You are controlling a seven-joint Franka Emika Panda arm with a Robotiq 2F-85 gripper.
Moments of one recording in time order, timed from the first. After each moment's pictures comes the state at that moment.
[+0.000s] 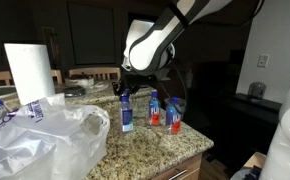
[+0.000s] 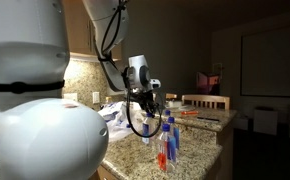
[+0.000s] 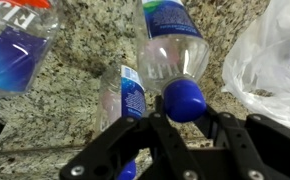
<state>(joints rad) 0.05 -0.08 0.25 -2.44 -0.16 2.79 0.56</state>
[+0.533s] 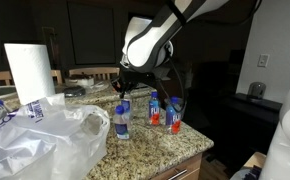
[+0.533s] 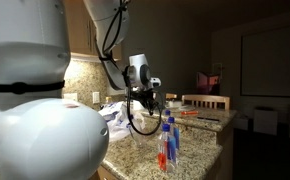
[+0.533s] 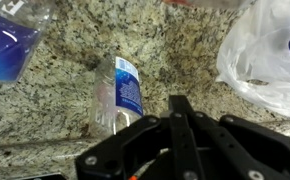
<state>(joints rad) 0.06 -0.07 0.24 -2.41 -0.14 2.78 0.55</state>
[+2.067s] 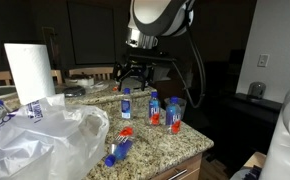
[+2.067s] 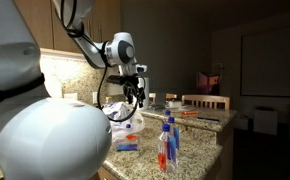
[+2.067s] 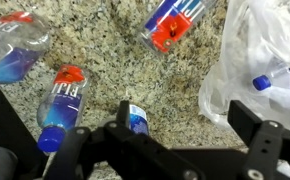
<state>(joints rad) 0.14 -0.43 0.27 -2.51 0.05 2.38 0.61</state>
